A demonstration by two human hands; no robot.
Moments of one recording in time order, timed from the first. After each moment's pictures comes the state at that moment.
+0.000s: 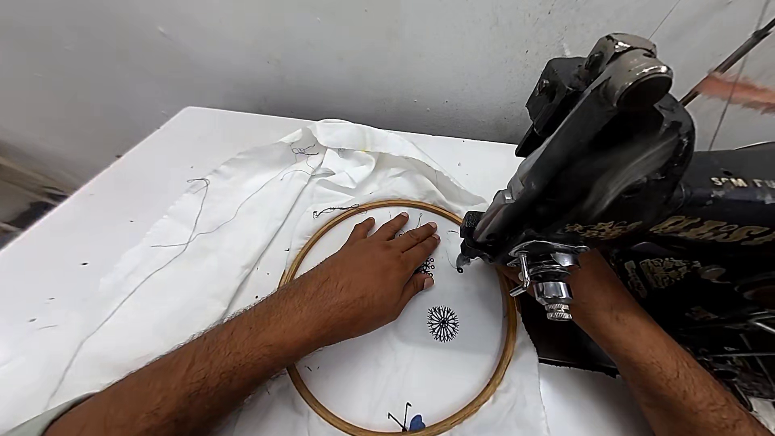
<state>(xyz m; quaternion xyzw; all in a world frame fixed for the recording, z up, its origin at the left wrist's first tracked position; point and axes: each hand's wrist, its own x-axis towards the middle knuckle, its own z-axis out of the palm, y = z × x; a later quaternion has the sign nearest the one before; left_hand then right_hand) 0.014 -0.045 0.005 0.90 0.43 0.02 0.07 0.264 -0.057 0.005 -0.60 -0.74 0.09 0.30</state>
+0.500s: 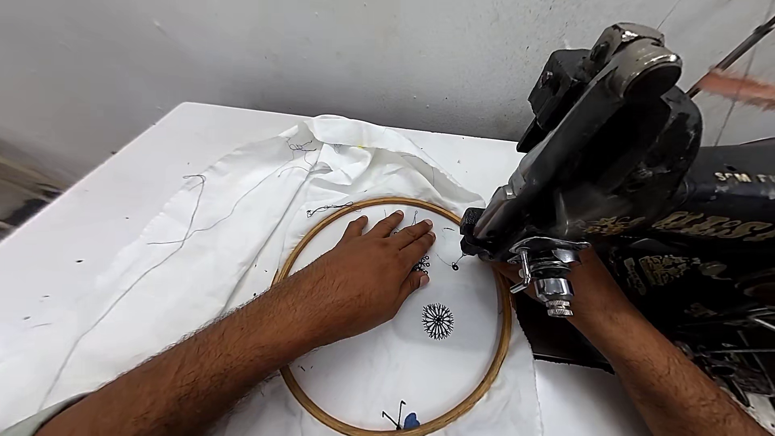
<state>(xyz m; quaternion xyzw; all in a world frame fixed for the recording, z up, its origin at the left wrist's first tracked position) 0.013 -0.045 0.009 0.90 0.44 -0.01 0.07 0.260 -0.061 0.006 -0.62 -0.72 0.13 0.31</state>
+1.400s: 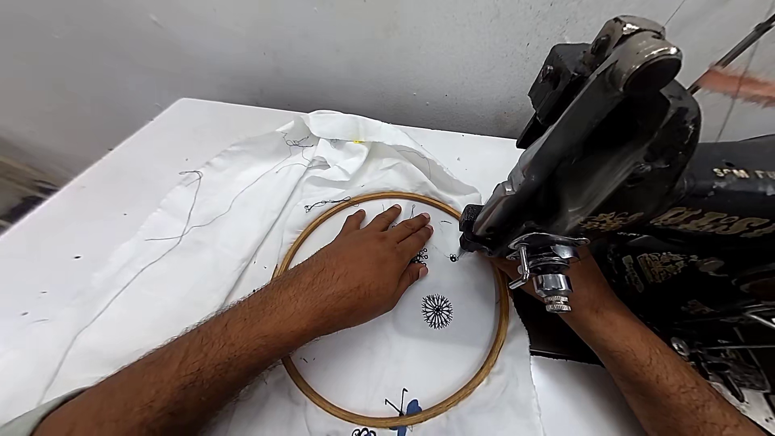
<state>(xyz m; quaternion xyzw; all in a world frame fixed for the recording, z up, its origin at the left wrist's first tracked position) 0.012 -0.042 0.007 0.89 0.45 0.00 0.06 0.262 -0.055 -0.010 -0.58 -0.72 0.11 0.36</state>
